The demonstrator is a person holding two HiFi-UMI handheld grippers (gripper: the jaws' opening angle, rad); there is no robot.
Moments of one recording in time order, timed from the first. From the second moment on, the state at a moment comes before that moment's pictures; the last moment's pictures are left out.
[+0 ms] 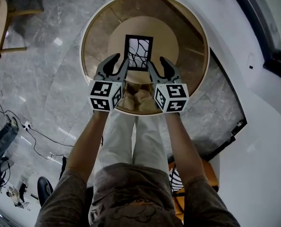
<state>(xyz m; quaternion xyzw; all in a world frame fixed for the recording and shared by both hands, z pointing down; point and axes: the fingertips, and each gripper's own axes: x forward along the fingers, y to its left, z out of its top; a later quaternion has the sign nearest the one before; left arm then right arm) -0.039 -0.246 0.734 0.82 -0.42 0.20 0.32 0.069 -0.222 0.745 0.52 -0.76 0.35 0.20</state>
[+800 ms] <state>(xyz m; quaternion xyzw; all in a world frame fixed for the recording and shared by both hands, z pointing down) -0.039 -0.247 0.798 0.80 -0.42 0.24 0.36 0.063 -0.222 0.806 0.51 -0.74 0.39 0.22</state>
